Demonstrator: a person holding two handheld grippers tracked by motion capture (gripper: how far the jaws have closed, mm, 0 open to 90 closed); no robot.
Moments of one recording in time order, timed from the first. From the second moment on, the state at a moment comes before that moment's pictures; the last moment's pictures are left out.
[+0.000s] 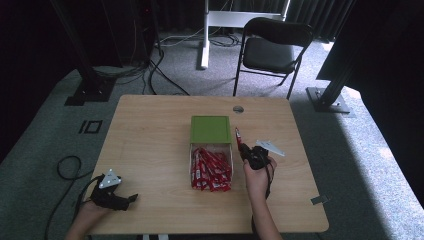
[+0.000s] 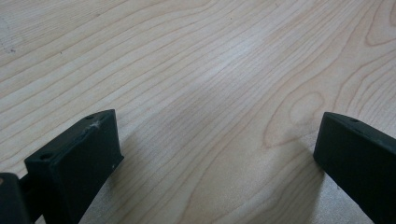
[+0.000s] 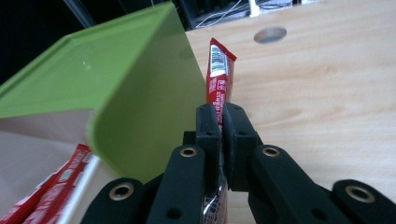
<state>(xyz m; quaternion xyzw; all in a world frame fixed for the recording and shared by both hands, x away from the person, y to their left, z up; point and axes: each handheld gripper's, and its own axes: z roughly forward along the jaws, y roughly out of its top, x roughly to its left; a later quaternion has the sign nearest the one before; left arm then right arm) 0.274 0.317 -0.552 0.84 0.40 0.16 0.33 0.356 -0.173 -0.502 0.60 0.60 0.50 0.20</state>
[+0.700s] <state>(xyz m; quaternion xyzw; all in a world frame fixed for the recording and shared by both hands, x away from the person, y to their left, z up) 0.274 0.317 -0.552 0.84 0.40 0.16 0.33 0.378 -0.167 -0.555 0.65 0.60 0.44 0.15</state>
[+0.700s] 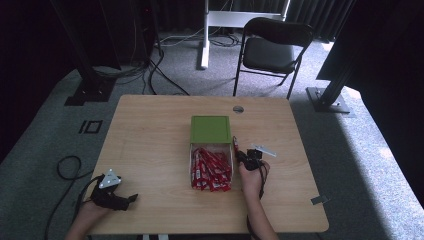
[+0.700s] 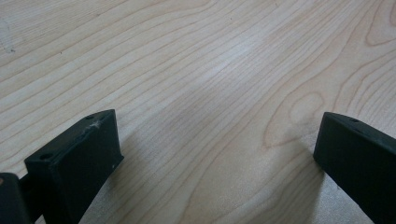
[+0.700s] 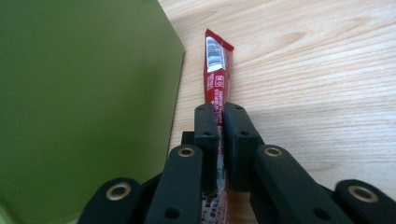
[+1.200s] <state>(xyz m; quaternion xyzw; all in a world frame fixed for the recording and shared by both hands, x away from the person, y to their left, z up) 0.274 0.317 -0.552 0.84 0.40 0.16 0.33 0.377 -0.178 -0.523 0.59 0.63 0.46 0.19</state>
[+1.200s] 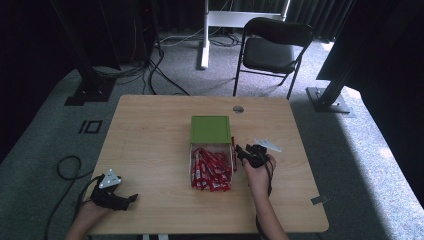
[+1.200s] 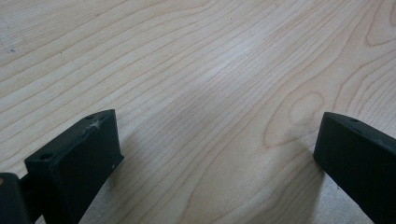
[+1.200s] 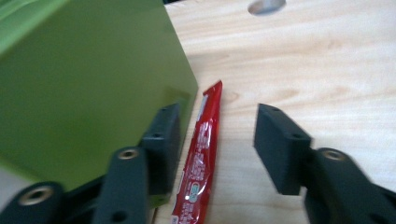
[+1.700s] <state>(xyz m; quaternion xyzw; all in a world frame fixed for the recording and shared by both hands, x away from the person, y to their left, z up) 0.274 0.317 -0.552 0.84 0.40 0.16 0.33 0.363 -0.215 -0.512 0.53 0.67 0.47 0.22</state>
